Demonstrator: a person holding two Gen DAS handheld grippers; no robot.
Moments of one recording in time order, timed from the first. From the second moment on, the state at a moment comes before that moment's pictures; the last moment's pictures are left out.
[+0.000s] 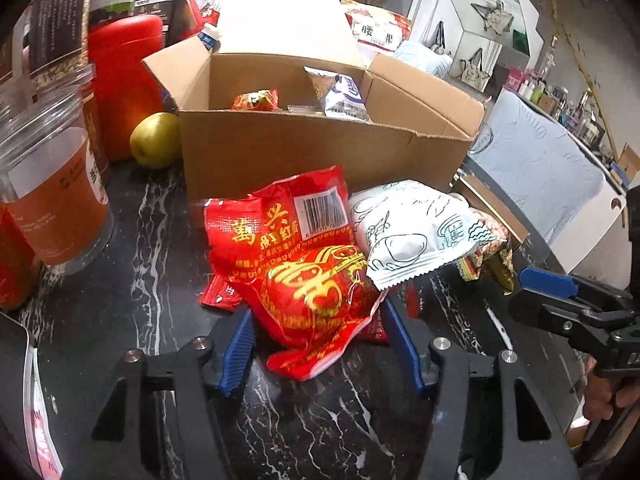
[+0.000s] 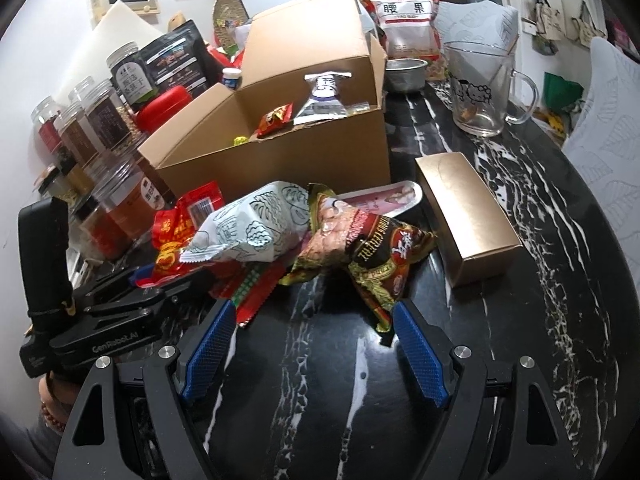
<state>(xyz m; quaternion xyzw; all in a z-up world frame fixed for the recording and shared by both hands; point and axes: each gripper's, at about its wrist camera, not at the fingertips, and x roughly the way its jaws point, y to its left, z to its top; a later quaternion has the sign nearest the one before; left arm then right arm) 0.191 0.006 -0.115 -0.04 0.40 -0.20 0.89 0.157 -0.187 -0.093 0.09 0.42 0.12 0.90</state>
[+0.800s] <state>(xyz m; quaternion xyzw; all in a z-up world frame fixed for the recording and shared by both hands) 0.178 0.030 -0.104 -0.07 0.42 -0.18 0.89 0.153 -0.176 -0.093 0.08 0.42 0.13 0.90</state>
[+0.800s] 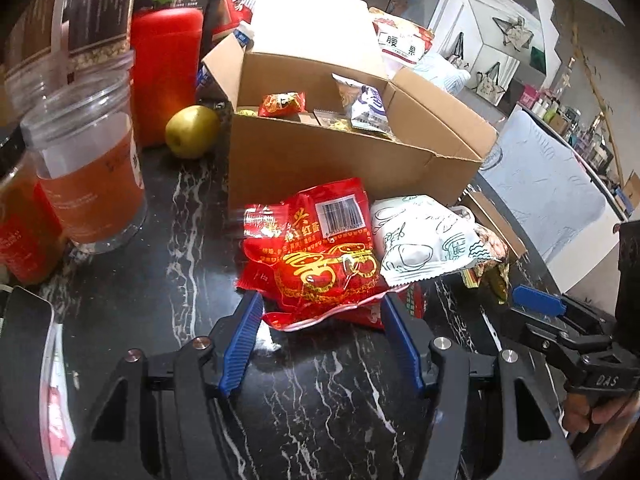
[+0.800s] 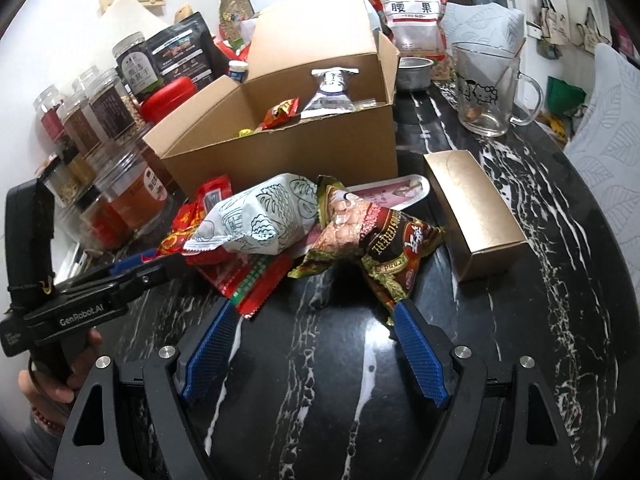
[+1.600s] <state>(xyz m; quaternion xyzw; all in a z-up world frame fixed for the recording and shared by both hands) 0.210 0.016 -0.121 -0.08 0.48 -0.13 0.87 0.153 -0.187 -0.096 0.08 0.42 0.11 0.90</state>
